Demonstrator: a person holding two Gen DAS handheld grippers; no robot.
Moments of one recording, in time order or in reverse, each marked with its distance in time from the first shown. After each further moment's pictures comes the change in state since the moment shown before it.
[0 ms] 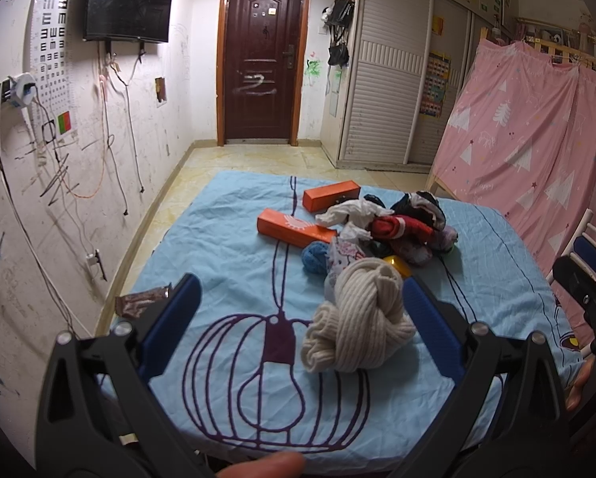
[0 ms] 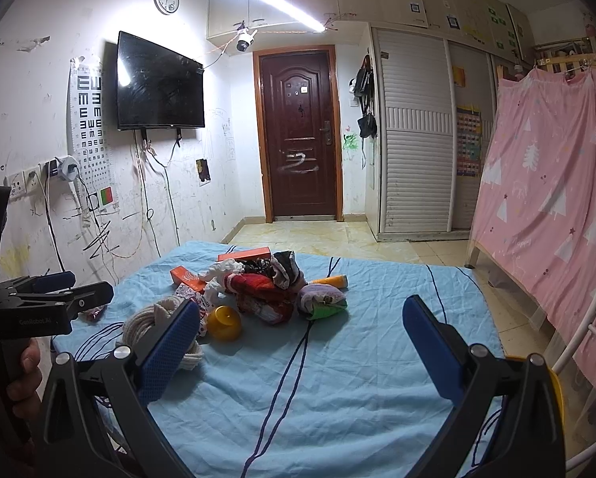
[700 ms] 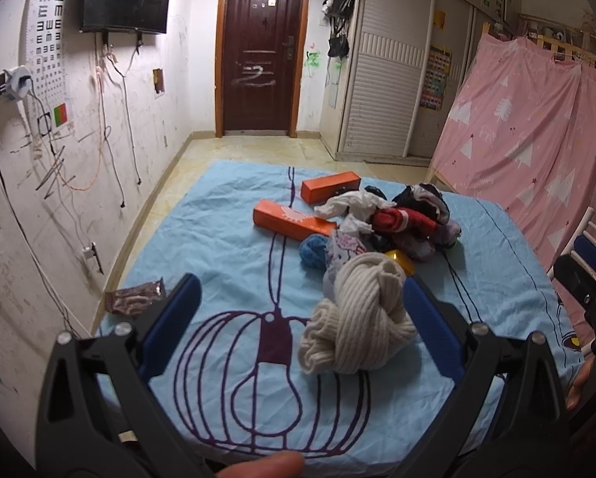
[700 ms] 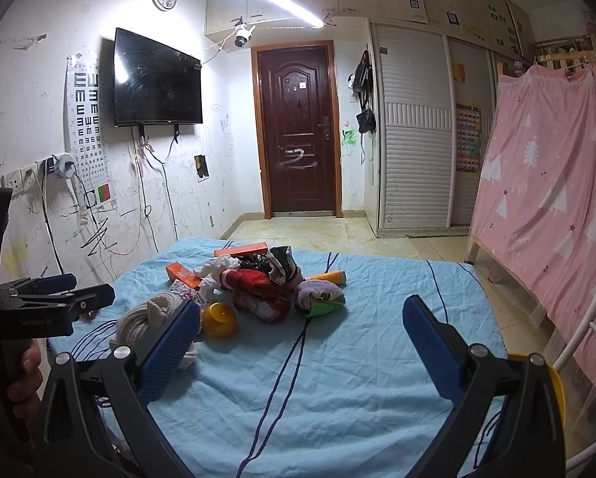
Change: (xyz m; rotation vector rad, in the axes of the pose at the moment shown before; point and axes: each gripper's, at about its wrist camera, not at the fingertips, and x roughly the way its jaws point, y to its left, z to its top) left arm 0.012 0.000 -0.002 -0.005 0.031 -0.009; right arm 0.010 -0.005 -0.002 0.005 0.019 -0.004
